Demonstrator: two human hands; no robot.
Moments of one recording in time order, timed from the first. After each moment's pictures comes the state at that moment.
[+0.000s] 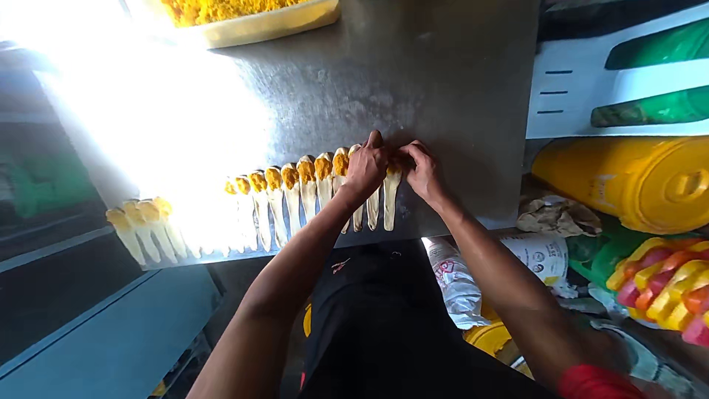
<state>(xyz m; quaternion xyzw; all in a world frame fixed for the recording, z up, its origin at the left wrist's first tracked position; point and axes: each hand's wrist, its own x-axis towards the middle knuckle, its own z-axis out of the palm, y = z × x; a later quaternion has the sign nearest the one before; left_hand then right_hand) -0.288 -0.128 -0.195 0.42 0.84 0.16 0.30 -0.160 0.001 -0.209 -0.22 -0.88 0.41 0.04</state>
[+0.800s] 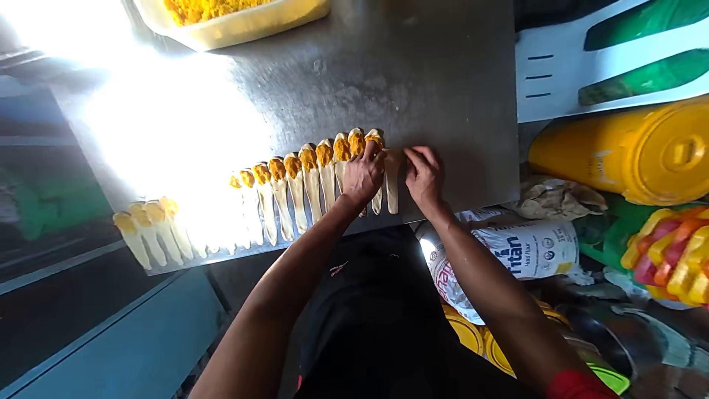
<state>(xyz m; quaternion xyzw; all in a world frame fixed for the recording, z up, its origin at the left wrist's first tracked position) -0.234 -0.187 -0.201 0.48 0.85 0.18 0.15 -0.087 -0.065 -0.200 -0.28 -0.92 0.26 0.09</state>
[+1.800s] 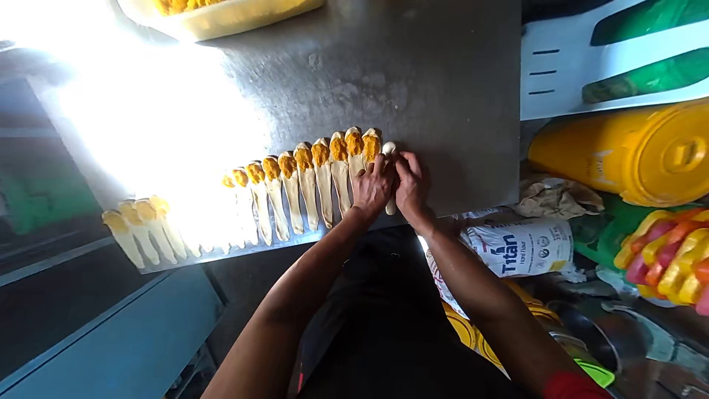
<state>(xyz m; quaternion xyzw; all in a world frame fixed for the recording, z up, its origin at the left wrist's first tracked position) -0.186 -0.185 -0.199 0.46 0.86 0.12 0.18 -0.095 -0.096 -0.201 -0.31 -0.91 0.27 0.07</state>
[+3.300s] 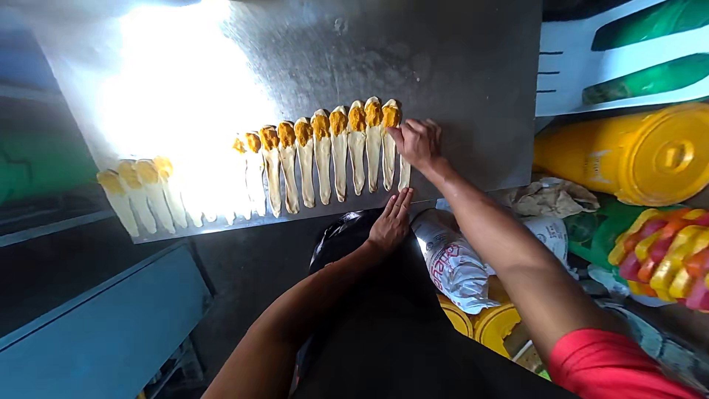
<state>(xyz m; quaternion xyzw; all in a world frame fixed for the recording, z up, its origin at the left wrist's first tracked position) -0.055 -0.292 -0.225 0.61 0.76 0.05 0.22 -0.146 -0.078 -0.221 -0.16 -0.98 0.11 0.09</state>
